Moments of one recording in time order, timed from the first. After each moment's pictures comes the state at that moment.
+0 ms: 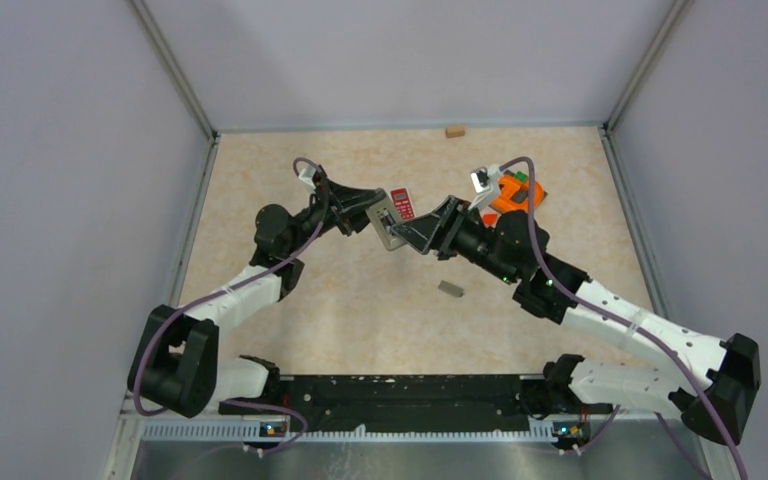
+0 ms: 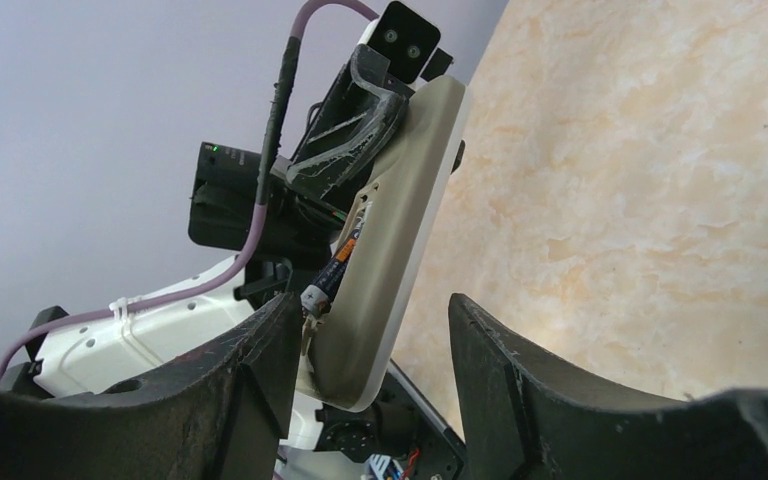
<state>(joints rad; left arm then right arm) -0.36 1.29 0.62 0.96 0.66 -1.93 0.91 1.01 0.87 0.12 0.02 0.91</state>
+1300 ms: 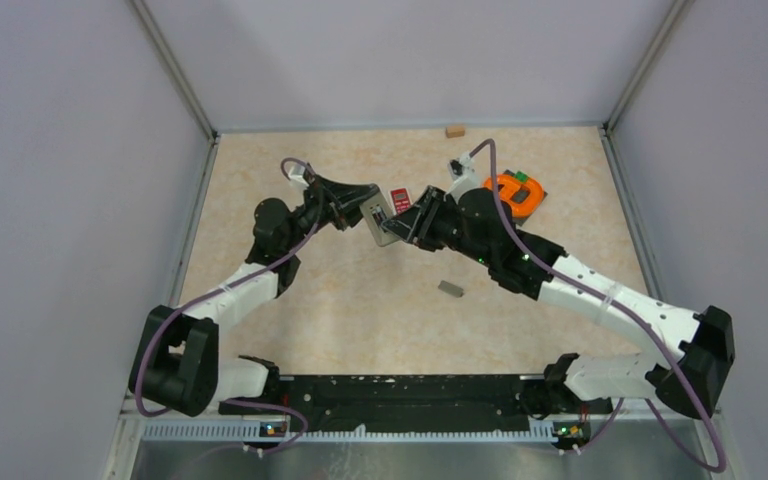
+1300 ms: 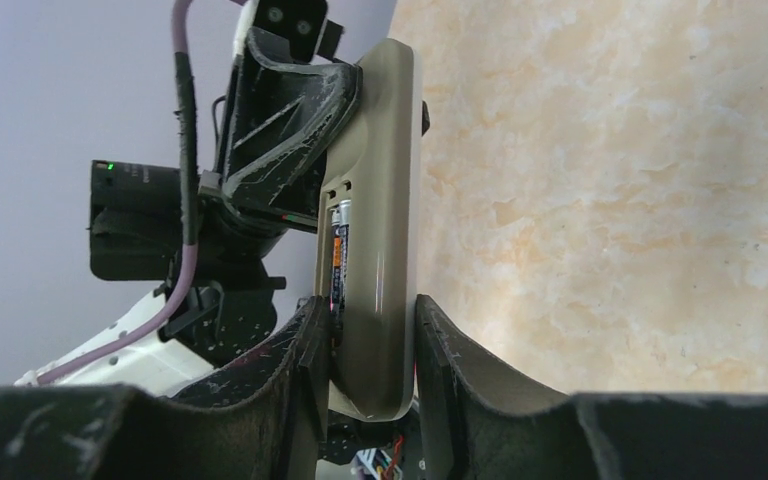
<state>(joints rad) -0.33 1.29 0.63 0.84 0.59 -1.79 0.91 1.21 1.06 -0.10 0.07 0.96</state>
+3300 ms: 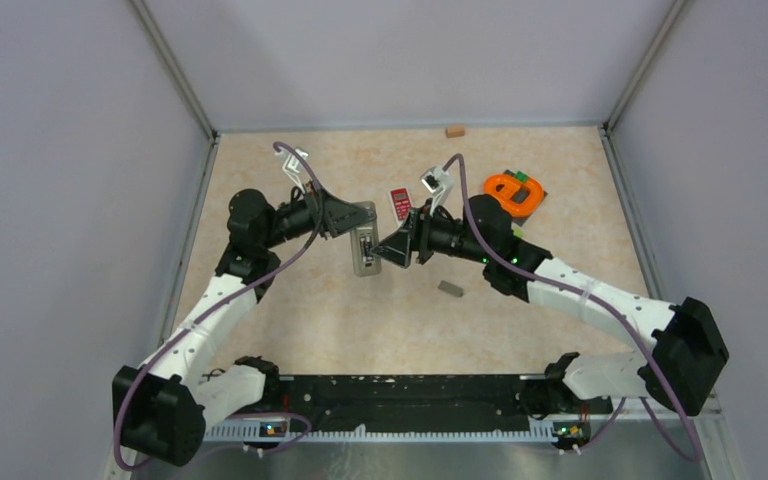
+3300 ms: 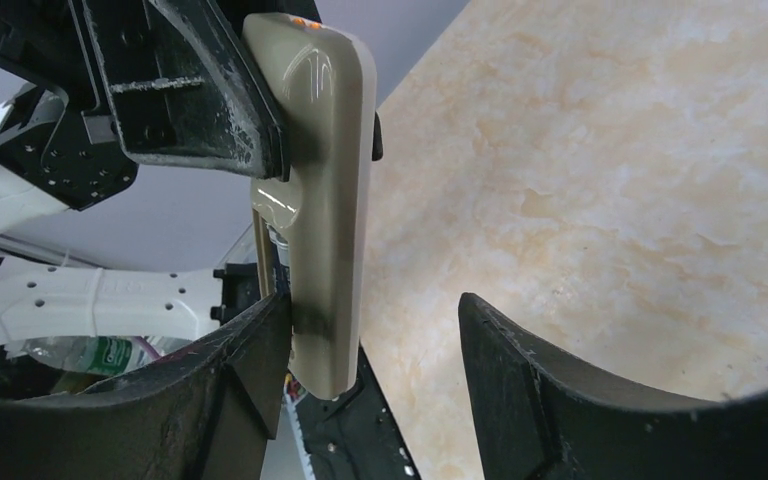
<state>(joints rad) -0.29 1.05 0.76 0.40 0.86 -0.96 0.83 1.25 0.90 0.20 -0.36 0.62</state>
